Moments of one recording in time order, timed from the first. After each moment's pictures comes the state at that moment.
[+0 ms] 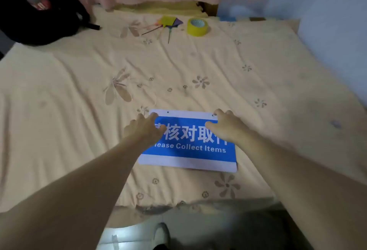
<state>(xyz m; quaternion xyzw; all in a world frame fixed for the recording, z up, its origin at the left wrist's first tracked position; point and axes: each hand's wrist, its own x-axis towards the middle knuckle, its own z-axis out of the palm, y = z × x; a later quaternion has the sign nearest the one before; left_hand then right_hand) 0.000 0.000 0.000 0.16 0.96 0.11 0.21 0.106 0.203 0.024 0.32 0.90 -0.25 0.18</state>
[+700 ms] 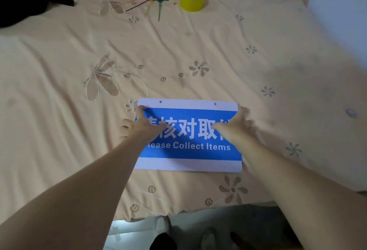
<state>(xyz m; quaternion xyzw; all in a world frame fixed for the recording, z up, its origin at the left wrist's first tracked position) -0.028 0.032 -0.058 -0.07 0.92 0.23 0.29 0.097 0.216 -0.029 0.56 0.73 -0.37 0.10</state>
